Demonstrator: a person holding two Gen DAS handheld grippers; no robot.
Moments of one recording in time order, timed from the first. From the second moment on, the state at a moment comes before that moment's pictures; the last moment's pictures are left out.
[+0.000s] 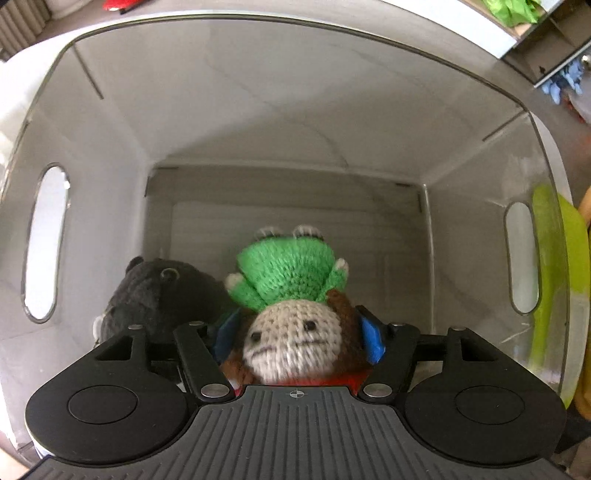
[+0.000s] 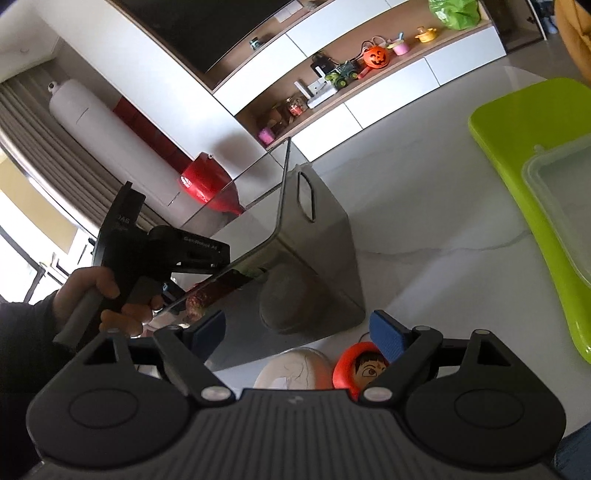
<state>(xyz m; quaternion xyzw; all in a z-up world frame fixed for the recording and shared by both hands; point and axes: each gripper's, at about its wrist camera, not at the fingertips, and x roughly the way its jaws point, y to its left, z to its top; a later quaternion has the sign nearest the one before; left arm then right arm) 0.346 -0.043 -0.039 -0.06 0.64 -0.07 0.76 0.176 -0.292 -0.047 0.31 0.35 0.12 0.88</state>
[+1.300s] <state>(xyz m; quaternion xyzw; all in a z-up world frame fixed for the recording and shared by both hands) 0.175 0.022 -0.078 -0.19 0.58 -0.18 0.77 0.198 -0.272 -0.095 0.23 0.50 0.06 0.83</state>
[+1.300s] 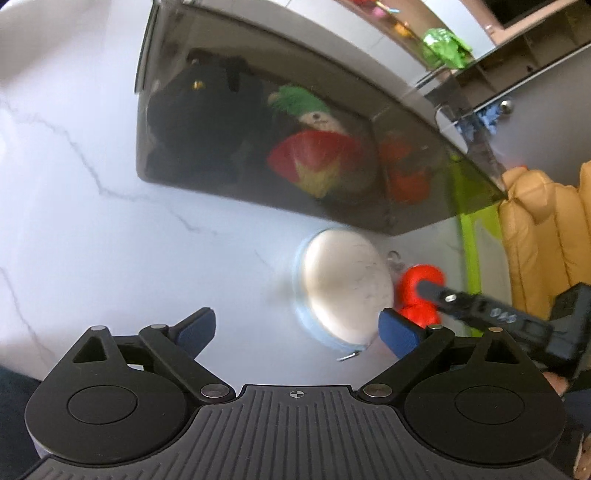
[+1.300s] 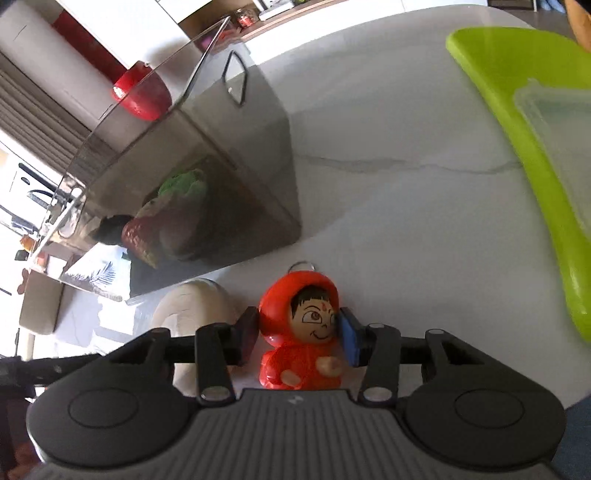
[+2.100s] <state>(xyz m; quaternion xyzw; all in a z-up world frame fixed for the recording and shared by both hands) 0.161 0.047 -0.105 -0.20 0.59 -0.20 0.76 0.372 -0.136 -0.004 -0.02 0.56 0.07 0.82</state>
